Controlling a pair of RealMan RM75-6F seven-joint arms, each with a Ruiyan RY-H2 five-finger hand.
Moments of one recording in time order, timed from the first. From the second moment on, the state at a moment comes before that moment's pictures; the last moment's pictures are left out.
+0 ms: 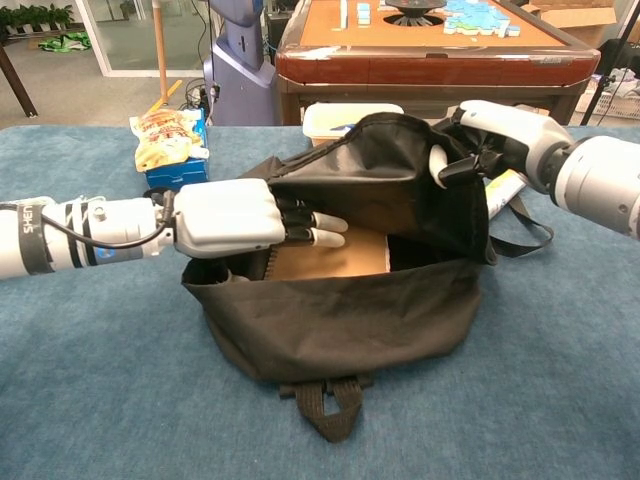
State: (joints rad) left arm -0.99 -1.95 0.23 -0.34 1.87 1.23 -0.24; right arm 0.66 -1.53 0.28 -1.65 -0.99 0.96 0.03
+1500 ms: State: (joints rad) left arm -0.93 -2.13 0.15 -0.28 1.77 1.31 -0.55; right arm 0.64 -1.50 0.29 -1.67 -0.98 0.97 0.07
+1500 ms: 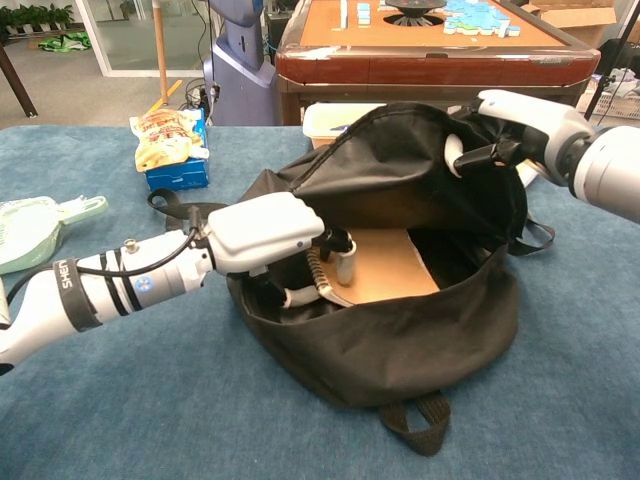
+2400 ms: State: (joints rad) left arm -0.88 -1.98 0.04 -0.66 1.69 1.47 -0.71; right arm 0.63 -1.45 0.28 -1.63 -1.03 0.90 0.16
